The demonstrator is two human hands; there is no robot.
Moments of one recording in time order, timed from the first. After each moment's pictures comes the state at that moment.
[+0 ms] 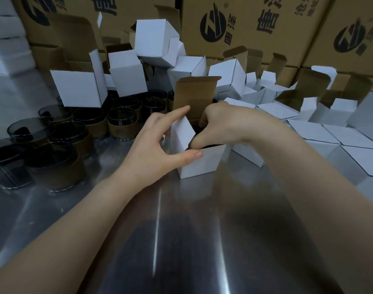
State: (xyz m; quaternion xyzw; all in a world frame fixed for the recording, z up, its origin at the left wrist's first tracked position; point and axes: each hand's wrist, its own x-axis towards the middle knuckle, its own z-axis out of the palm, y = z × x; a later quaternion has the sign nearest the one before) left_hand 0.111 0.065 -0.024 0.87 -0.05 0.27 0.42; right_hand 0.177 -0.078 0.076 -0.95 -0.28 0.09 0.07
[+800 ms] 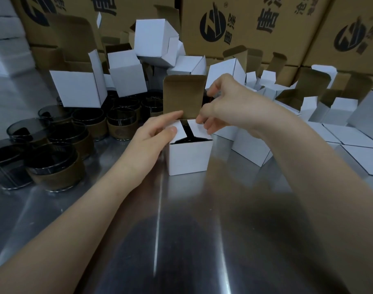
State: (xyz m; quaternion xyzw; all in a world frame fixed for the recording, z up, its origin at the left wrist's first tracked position) left_hand 0.112 0.062 -0.014 0.76 0.01 0.20 0.61; right_hand 0.200 -0.087 0.078 -0.87 -0.25 0.10 0.40
